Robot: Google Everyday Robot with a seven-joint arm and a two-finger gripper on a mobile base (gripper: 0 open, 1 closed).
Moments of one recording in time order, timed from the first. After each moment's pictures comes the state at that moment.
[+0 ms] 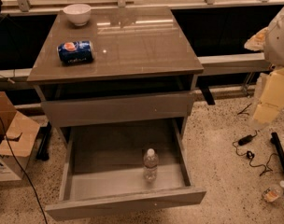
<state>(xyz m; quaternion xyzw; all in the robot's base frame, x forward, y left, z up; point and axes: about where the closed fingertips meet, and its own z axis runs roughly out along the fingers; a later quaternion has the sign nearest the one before) 0.438 -0.217 0.976 -0.60 0.78 -0.03 0.16</state>
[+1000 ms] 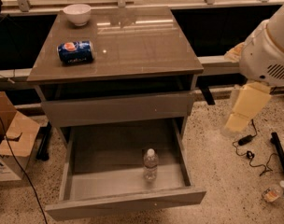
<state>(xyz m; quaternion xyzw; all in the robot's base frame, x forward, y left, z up) 0.443 -0.180 0.948 -0.60 0.78 0.00 0.19</state>
